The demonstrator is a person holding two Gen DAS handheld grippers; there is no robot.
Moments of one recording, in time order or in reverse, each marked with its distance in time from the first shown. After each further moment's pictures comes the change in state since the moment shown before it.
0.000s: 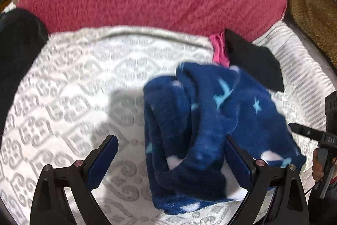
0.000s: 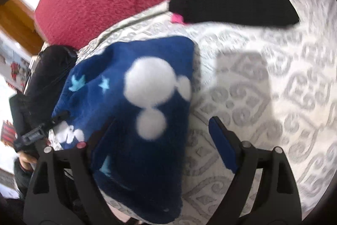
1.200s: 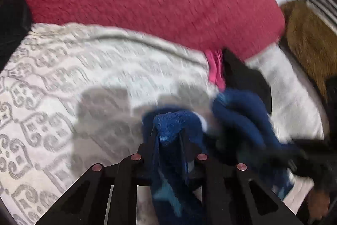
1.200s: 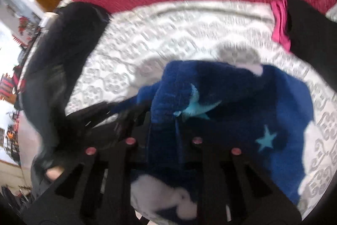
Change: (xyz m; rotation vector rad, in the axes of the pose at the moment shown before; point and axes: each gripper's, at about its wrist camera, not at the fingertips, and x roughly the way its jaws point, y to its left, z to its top) left arm 0.041 0.050 0.039 -0.119 -0.051 -0.195; right arm 0.075 0.207 0.052 -0.234 0.171 0.034
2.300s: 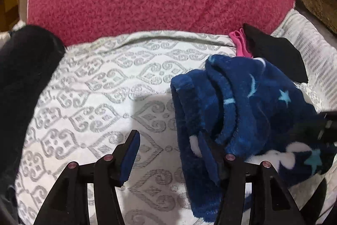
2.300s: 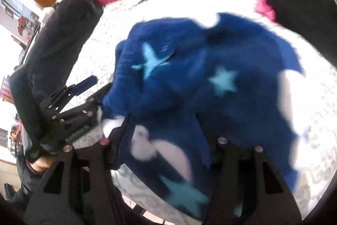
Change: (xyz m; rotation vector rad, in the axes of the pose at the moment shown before) left arm -0.022 -0.040 -0.049 0.241 0.019 0.377; right arm -0.006 -0.051 -0.045 0.058 0.044 -0.016
